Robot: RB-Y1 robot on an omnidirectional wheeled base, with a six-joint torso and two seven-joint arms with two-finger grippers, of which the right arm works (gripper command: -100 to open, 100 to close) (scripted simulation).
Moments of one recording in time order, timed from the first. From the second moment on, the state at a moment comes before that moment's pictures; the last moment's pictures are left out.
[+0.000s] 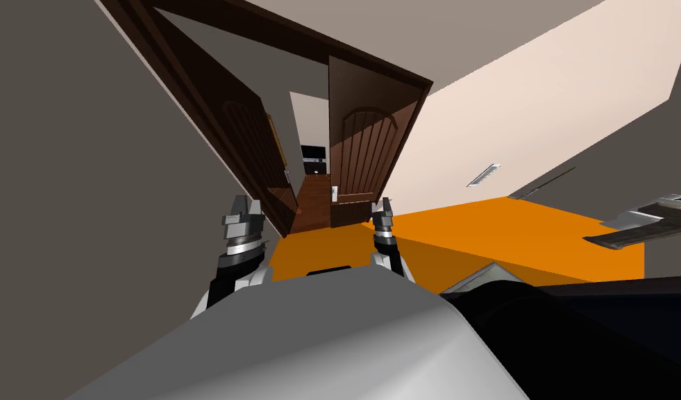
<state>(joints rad) 0.53 -0.04 0.03 -2.22 0.01 -0.54 -0.05</state>
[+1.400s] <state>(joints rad) 0.53 -0.07 0.03 -2.17 0.10 -0.55 -0.13</state>
